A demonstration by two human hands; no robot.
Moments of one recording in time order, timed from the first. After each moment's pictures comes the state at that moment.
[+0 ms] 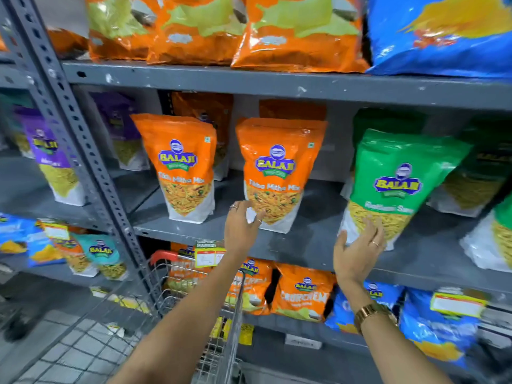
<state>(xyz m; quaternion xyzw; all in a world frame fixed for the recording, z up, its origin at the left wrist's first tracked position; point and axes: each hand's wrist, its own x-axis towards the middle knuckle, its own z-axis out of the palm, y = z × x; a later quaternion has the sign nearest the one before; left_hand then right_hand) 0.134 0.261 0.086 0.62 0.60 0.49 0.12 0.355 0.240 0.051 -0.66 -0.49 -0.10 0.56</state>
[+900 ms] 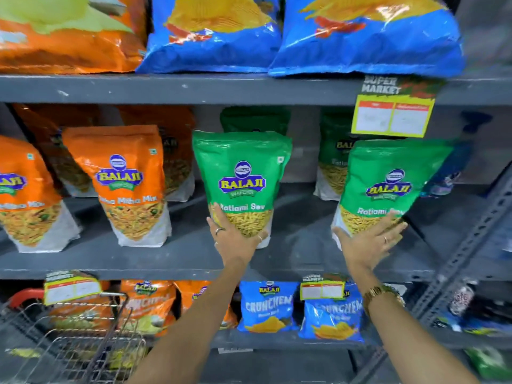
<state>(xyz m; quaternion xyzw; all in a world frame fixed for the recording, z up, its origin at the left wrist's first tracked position) 0.427 0.274 0.057 0.57 0.64 0.47 0.23 0.669 0.235 0.052 -0.81 -0.32 -0.02 0.49</state>
